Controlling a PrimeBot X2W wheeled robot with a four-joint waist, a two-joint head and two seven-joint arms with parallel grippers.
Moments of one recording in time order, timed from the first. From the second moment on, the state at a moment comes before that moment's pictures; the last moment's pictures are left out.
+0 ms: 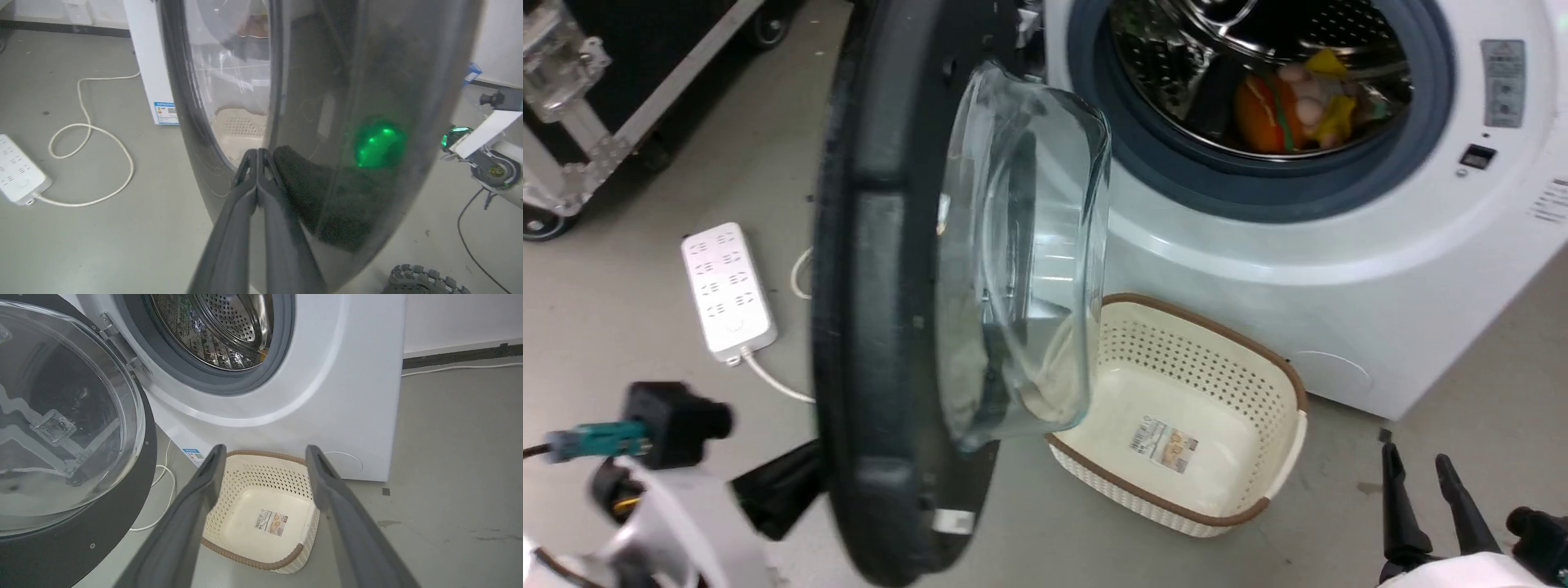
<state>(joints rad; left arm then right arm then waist) -0.08 0.86 -0.37 -0.35 -1.03 -0.11 0.28 0.01 -0.05 -0.12 0.26 0.36 0.13 -0.23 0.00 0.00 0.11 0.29</state>
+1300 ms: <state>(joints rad) -0.88 0.31 -0.78 0.52 -0.84 0.05 -0.09 -0.02 -0.05 -0.12 0.20 0.52 0.13 -0.26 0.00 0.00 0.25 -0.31</state>
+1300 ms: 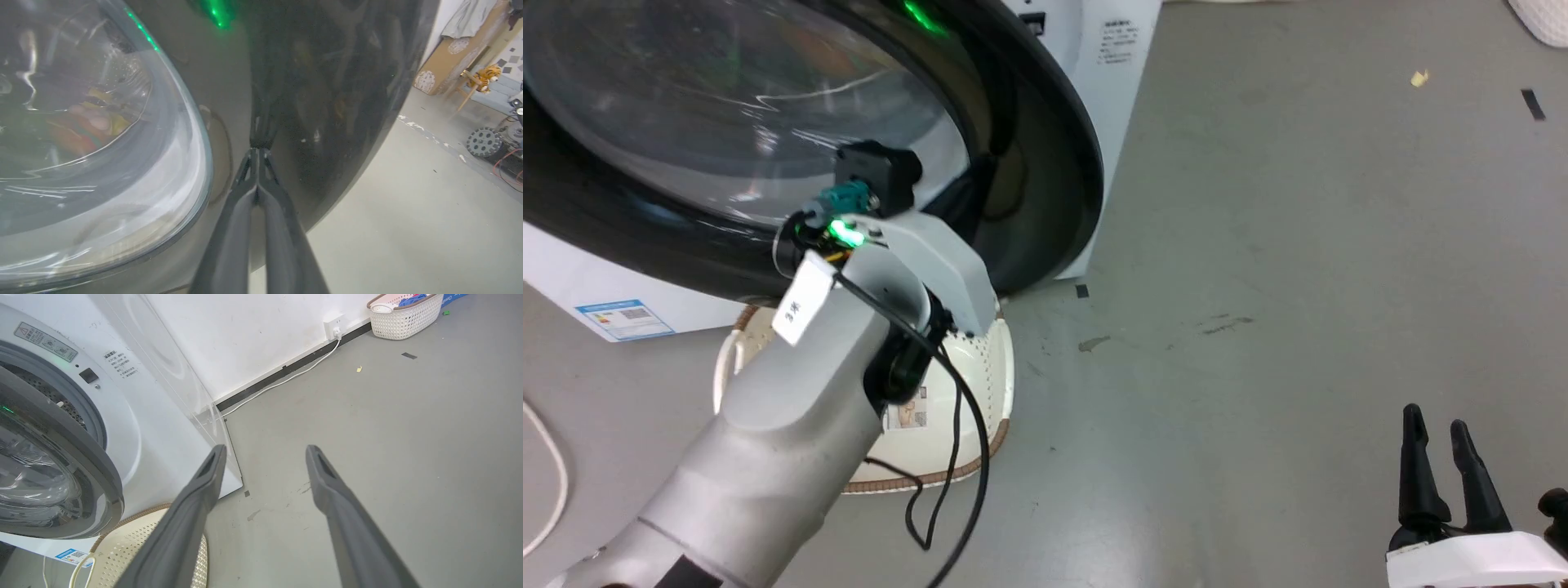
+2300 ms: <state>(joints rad) -0.56 0.53 -0.41 0.22 -0.75 0.19 -0.26 0.03 -0.05 -0.09 0.23 0.43 0.13 -0.26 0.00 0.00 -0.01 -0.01</state>
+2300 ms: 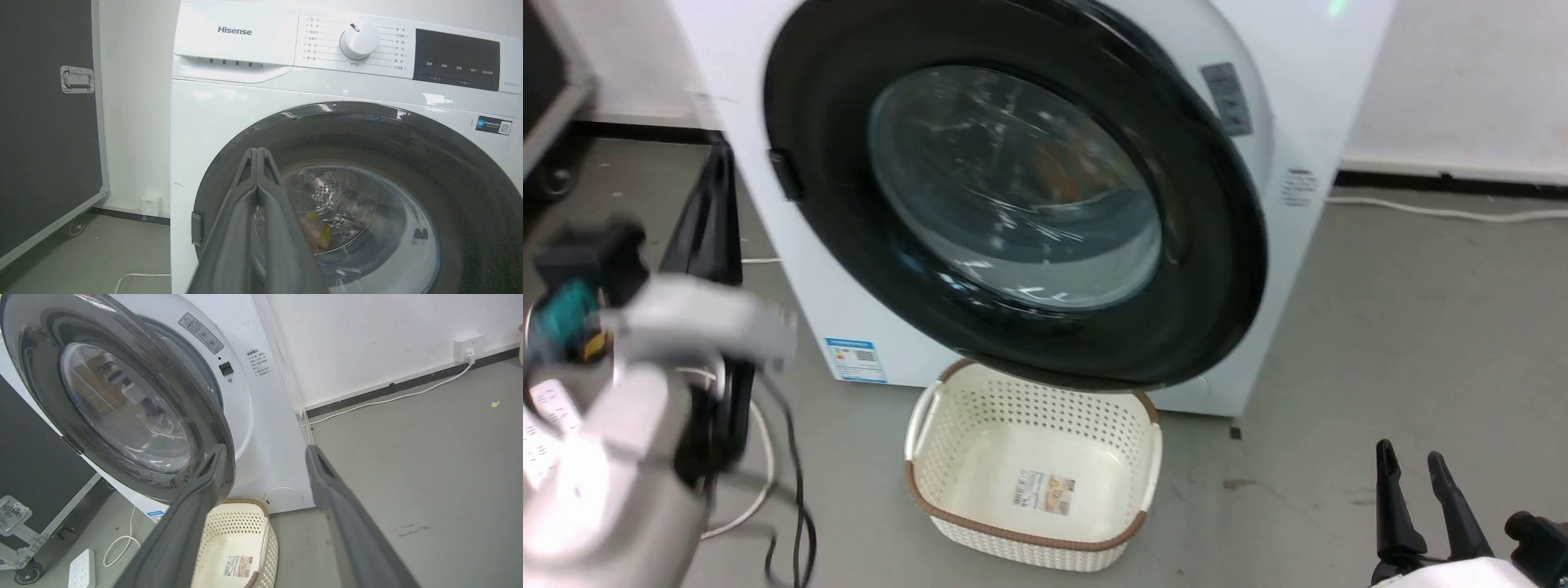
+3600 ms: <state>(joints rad) -0.06 0.37 -0.28 0.17 -0.60 0.10 -0.26 0.10 -0.05 -0.01 0.23 0.39 0.13 -0.26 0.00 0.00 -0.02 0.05</state>
